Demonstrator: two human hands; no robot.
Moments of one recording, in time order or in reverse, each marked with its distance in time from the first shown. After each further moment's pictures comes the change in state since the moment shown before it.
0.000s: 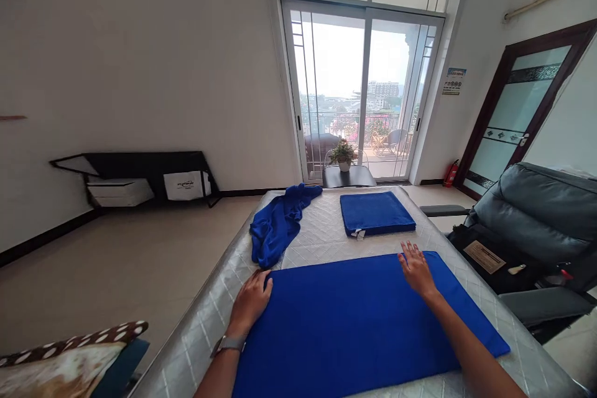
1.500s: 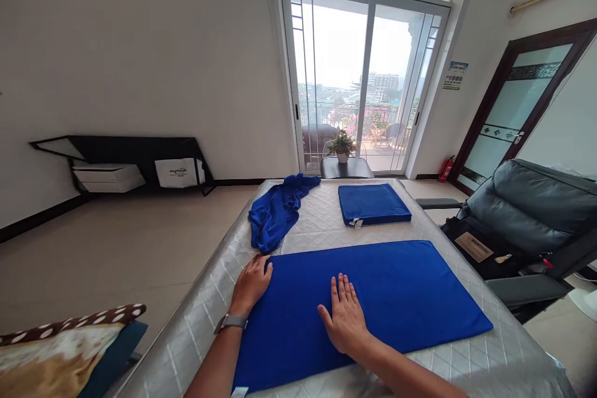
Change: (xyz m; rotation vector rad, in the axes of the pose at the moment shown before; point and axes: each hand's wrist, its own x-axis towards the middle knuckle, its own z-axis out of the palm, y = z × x) left_hand -0.002 -0.001 0.003 0.014 0.031 0.025; right_hand -0.153 -0.174 0.036 0.231 -0.347 -0.290
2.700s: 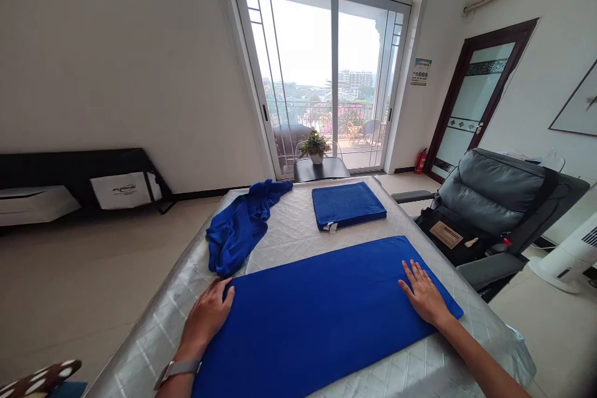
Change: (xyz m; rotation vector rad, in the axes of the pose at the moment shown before) left_hand 0.006 -0.009 0.007 -0.035 -0.043 -0.033; right_hand -0.055 0.282 -0.093 -0.255 0.267 0.256
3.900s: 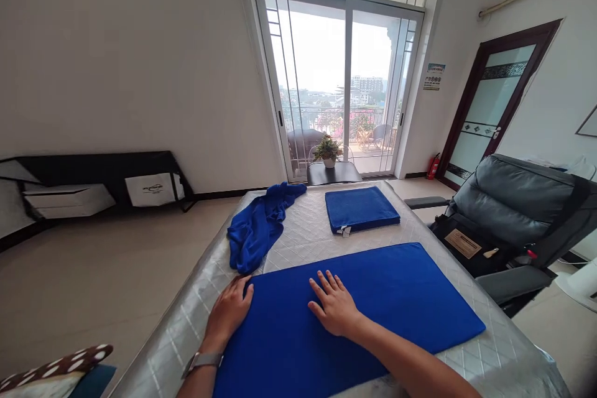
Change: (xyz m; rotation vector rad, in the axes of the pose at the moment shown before) left_hand -0.002 0.003 -0.004 0.013 0.016 0.030; right_hand 0.028 -0.276 0.020 0.301 -0.240 -0.547
